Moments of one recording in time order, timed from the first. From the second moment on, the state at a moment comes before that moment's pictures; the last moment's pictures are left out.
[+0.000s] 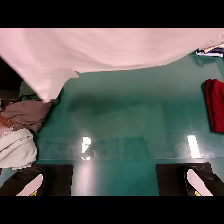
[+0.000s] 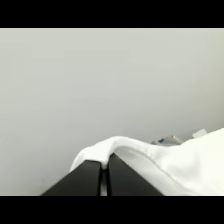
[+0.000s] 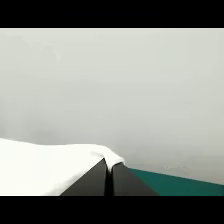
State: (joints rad) left arm -0.05 -0.93 2.13 0.92 -0.95 -1.29; right arm -0.28 -0.85 1.92 -0.94 1.05 1.33
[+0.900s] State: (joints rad) left arm -0.05 -1.34 1.61 0.83 -1.03 -1.36; right arm -0.26 -1.33 1.72 -1.13 1.47 1.55
